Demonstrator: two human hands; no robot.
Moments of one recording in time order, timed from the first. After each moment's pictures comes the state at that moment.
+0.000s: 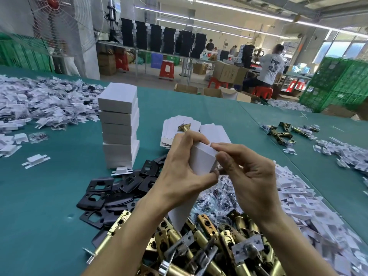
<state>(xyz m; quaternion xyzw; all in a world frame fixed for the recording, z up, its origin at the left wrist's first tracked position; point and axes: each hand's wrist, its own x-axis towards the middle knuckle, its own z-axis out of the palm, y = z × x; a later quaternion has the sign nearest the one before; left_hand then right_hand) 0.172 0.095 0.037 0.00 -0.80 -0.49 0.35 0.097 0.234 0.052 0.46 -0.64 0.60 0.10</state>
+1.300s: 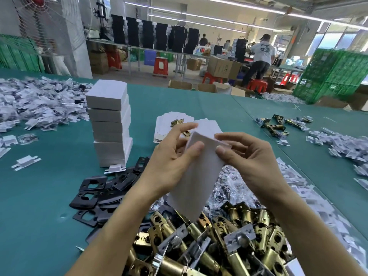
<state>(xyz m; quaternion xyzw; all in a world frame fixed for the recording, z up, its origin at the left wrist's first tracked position) 0.170 0.087 0.038 -0.01 -0.74 -0.62 0.27 0.081 0.254 0.069 0.39 -0.64 0.66 -0.10</state>
